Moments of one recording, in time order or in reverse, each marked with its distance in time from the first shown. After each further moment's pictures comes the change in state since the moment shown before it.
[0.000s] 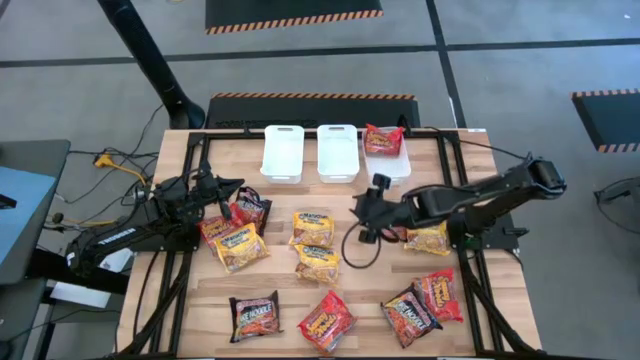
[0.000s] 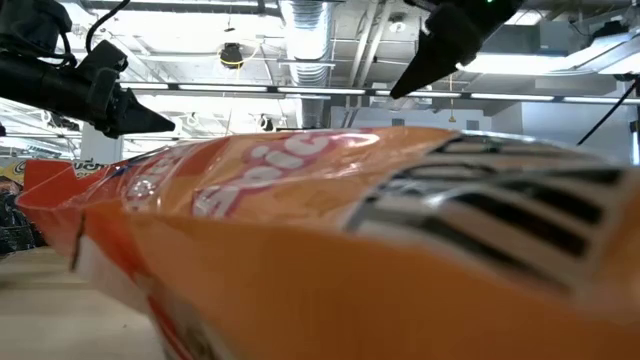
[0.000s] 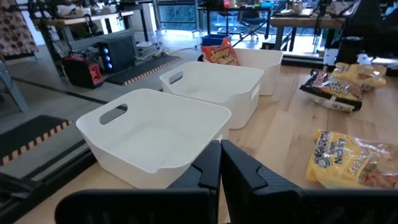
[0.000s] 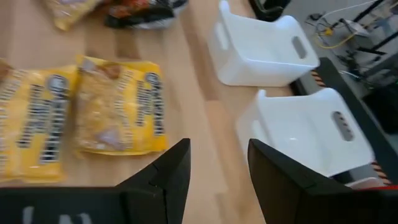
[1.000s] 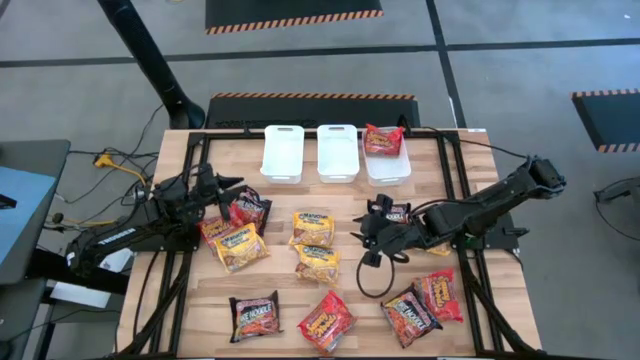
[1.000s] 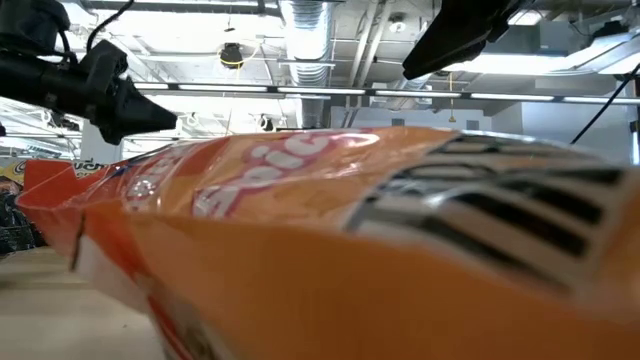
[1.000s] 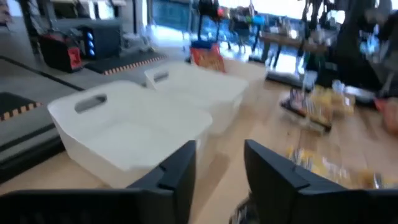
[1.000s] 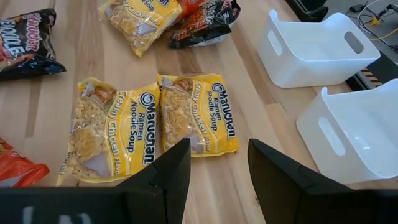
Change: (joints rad) left arm 0.000 0.000 -0.001 0.041 0.042 -0.188; right arm 0.172 0.001 0.000 0.009 -0.003 0.228
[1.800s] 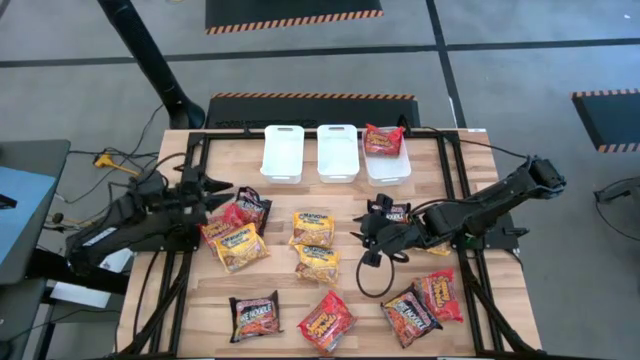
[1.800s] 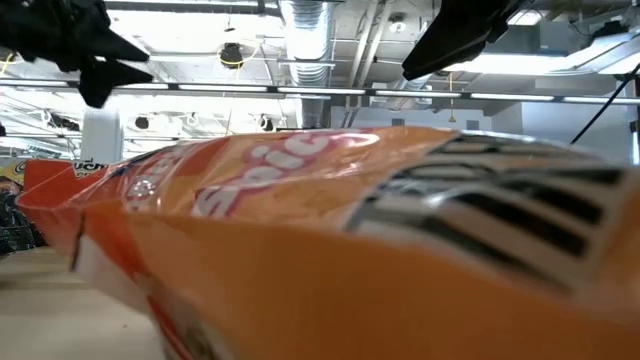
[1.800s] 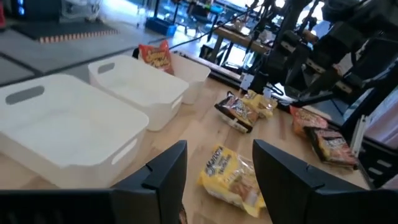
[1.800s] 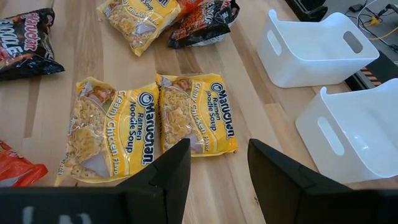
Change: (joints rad) left arm 0.000 0.003 0.311 -0.369 0.223 -0.182; right arm -0.005 0.000 0.000 -0.001 0.000 -0.001
